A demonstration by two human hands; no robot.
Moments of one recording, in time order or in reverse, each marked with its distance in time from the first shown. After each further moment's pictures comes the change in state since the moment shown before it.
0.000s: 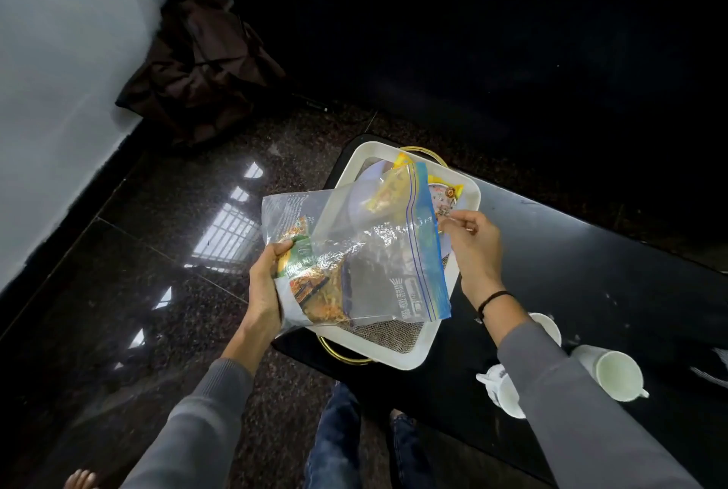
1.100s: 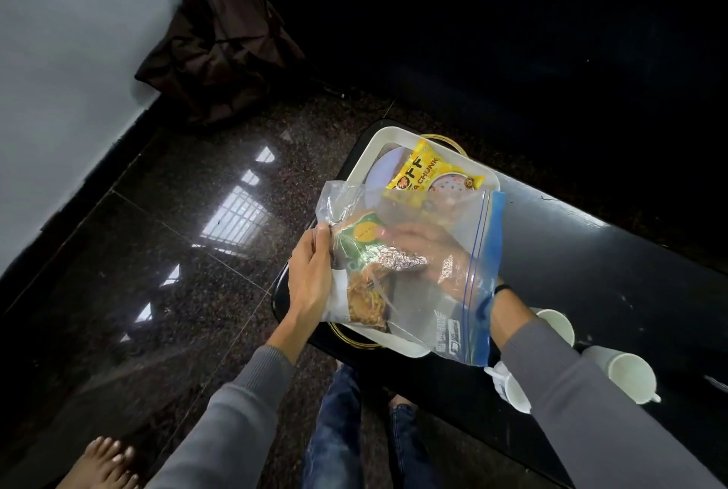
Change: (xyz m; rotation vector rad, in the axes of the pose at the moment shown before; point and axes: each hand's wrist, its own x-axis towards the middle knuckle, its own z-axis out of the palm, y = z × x) left_hand -0.018 -0.025 0.036 0.541 0.249 0.303; right_hand -0.041 -0.035 0.043 -0.215 -0.733 0.102
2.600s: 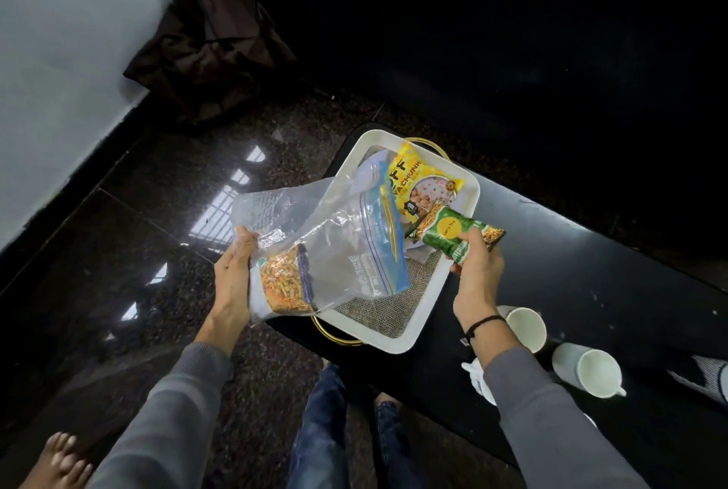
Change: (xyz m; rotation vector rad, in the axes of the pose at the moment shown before) left_hand 0.026 -0.025 -0.074 -0.424 0.045 -0.251; right_hand -0.022 0.065 -0.038 0.623 0.842 -0.008
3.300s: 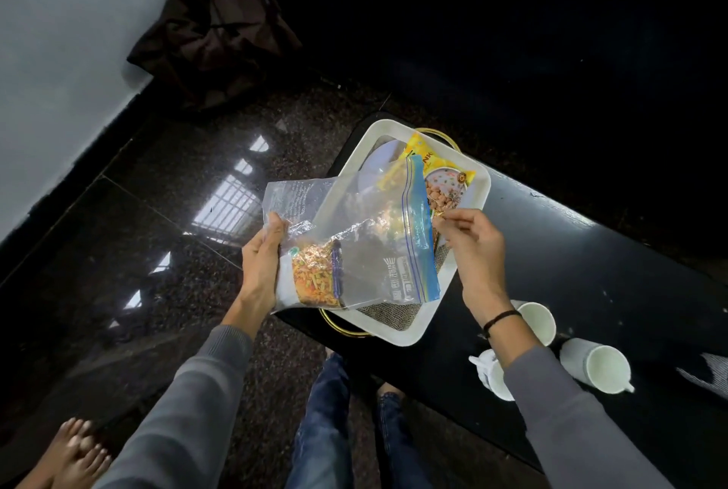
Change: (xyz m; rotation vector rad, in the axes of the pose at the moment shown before) left_hand -0.006 -0.005 0.023 0.068 -0.081 0.015; right_hand -0.010 -0.010 0.006 -0.335 -0.339 -0.281
